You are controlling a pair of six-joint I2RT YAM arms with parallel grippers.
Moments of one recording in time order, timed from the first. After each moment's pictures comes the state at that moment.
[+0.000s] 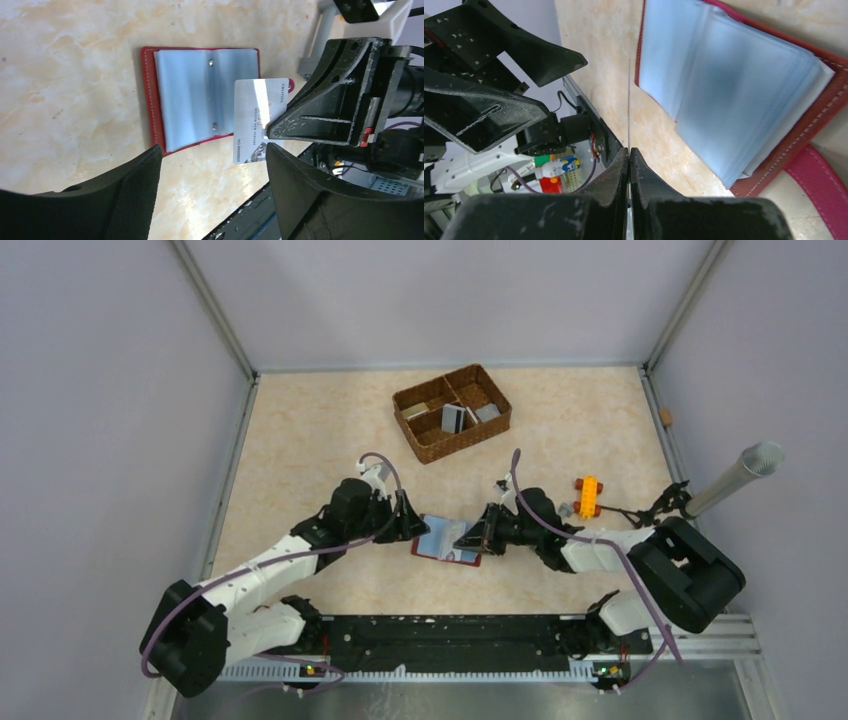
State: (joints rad) left arm -0.60 1.05 0.51 -0.05 0.28 -0.73; right arm 0.67 1.39 0.37 0.53 -0.53 1.10
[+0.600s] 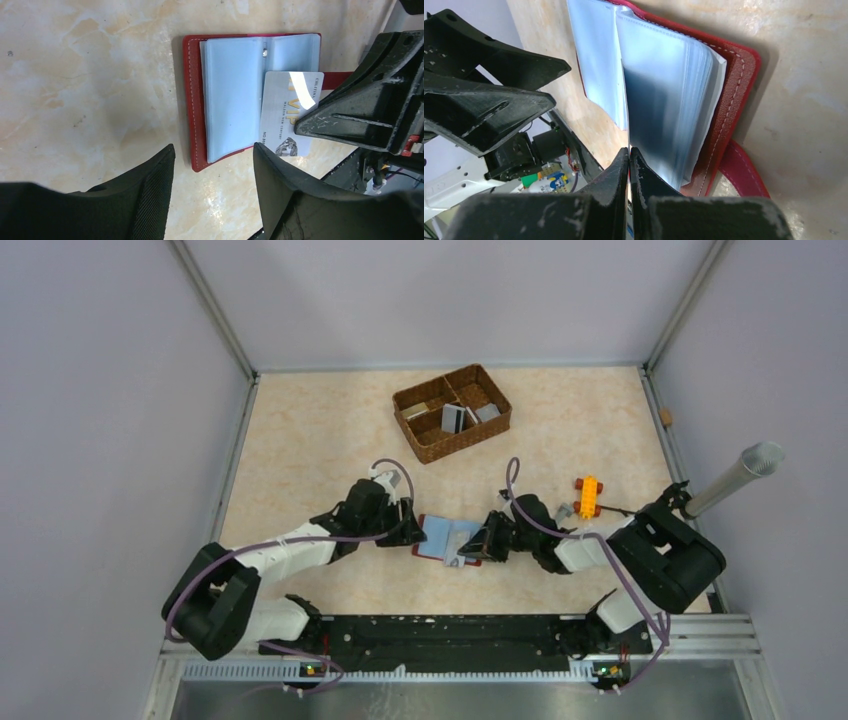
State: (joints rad) left arm -0.60 1.26 0.51 -0.01 0.25 -0.66; right arm 0.67 1.51 0.34 0.54 -0.43 1.13
